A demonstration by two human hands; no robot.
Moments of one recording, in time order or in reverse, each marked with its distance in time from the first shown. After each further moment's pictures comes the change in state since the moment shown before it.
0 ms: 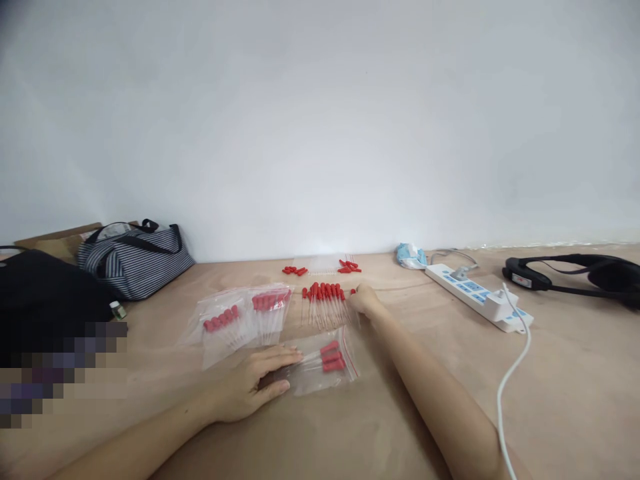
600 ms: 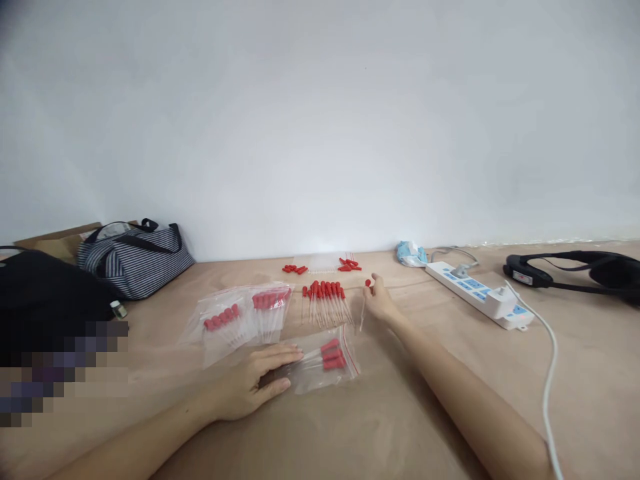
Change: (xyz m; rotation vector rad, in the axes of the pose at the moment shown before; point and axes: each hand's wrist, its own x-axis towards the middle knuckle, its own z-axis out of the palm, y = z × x) left_hand 0.001 -0.005 0.004 -0.019 0.023 0.020; right_hand -0.019 0.014 -0.017 0.112 0.109 0.003
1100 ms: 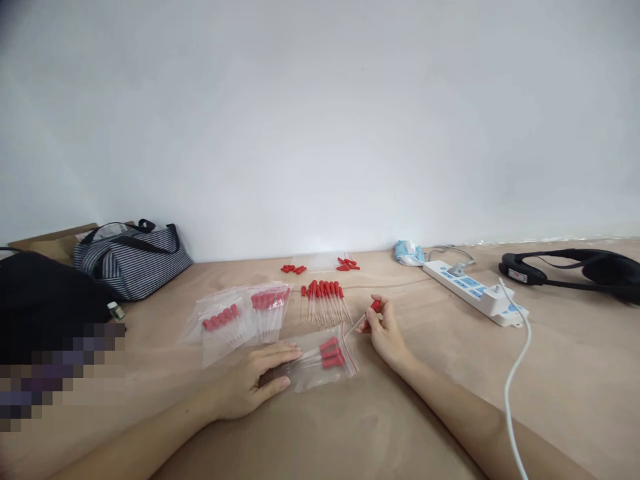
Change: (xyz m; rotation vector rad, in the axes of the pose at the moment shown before) left_hand 0.000 0.000 0.001 0.024 0.007 -0.003; right_hand -0.075 0.007 -0.005 0.808 -0.043 -0.093
